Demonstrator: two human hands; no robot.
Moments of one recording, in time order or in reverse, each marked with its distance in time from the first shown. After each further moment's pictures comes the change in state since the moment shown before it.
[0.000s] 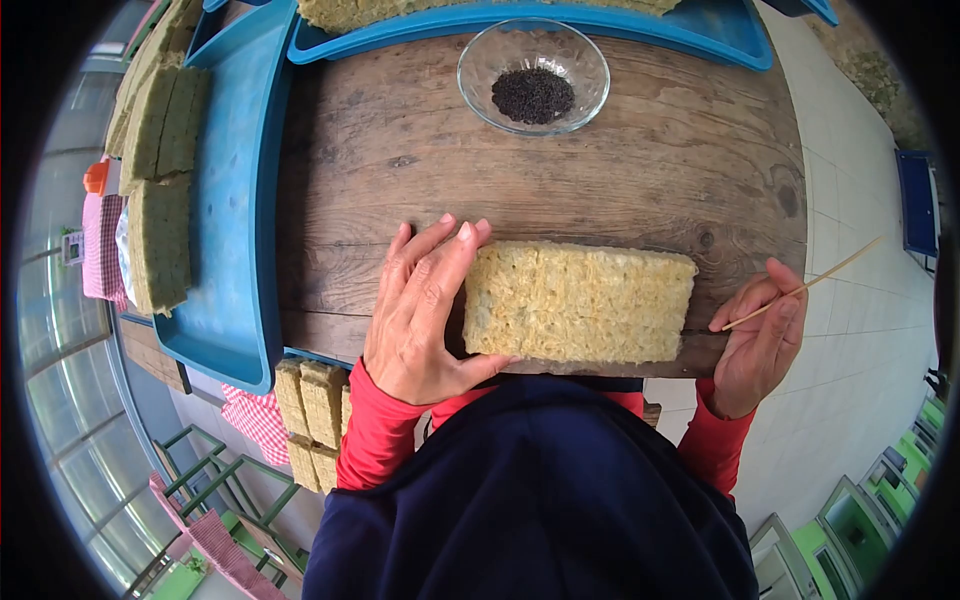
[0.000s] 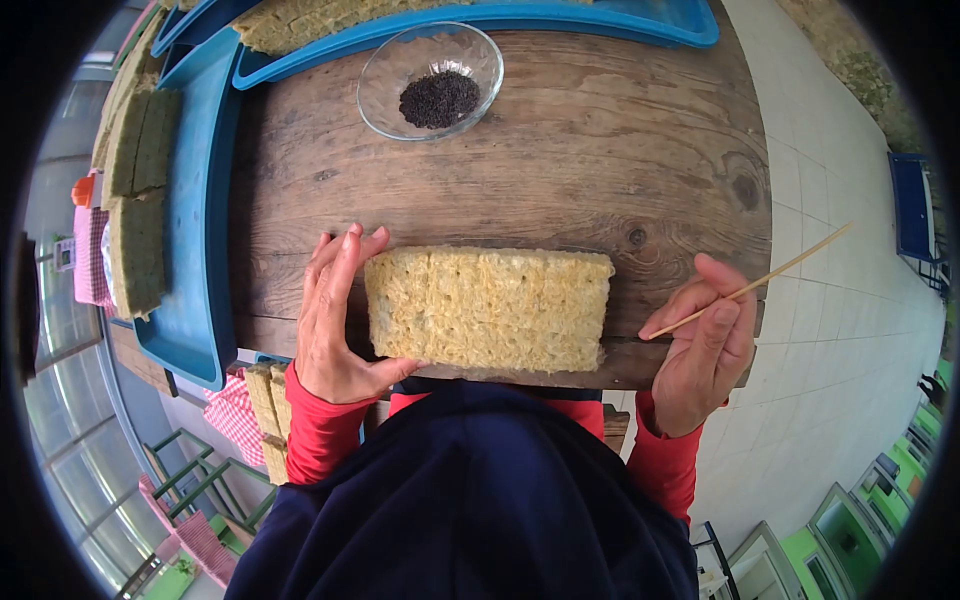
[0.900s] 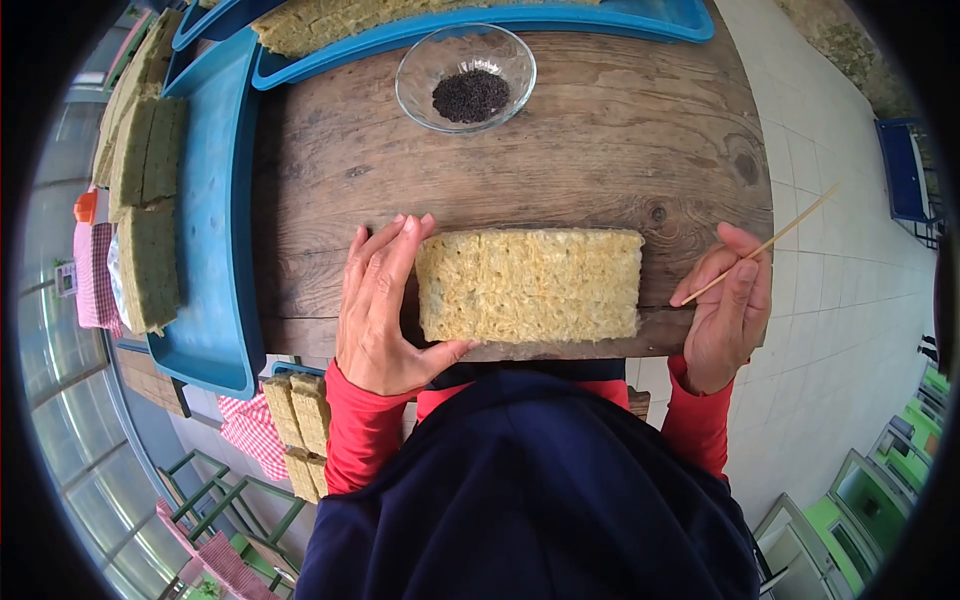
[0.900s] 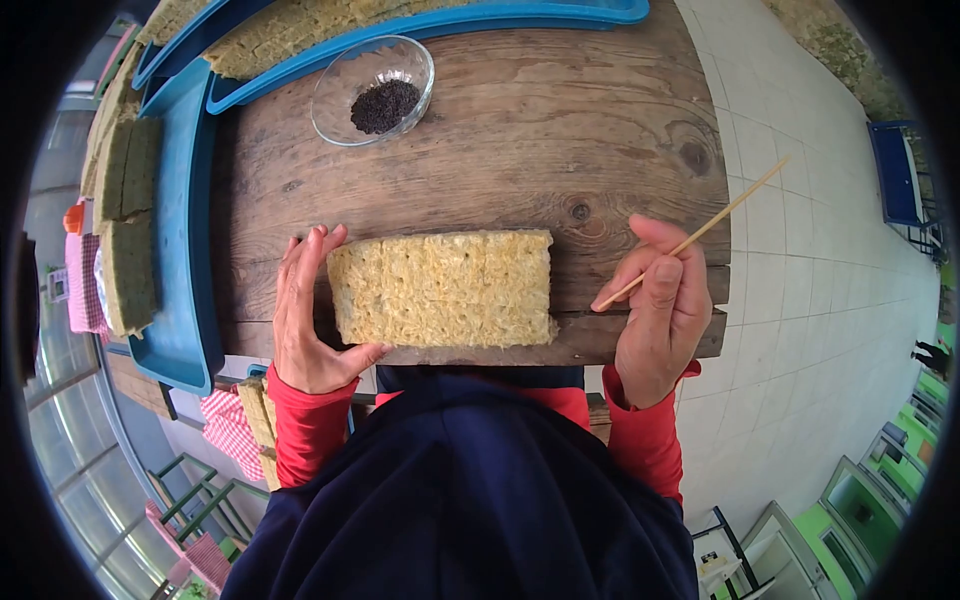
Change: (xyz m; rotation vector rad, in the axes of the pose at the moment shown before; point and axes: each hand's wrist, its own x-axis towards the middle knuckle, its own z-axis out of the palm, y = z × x) left_hand 0.002 0.005 0.001 0.044 0.020 0.005; right_hand 0.000 -0.003 -0.001 0.038 -0.015 0.021
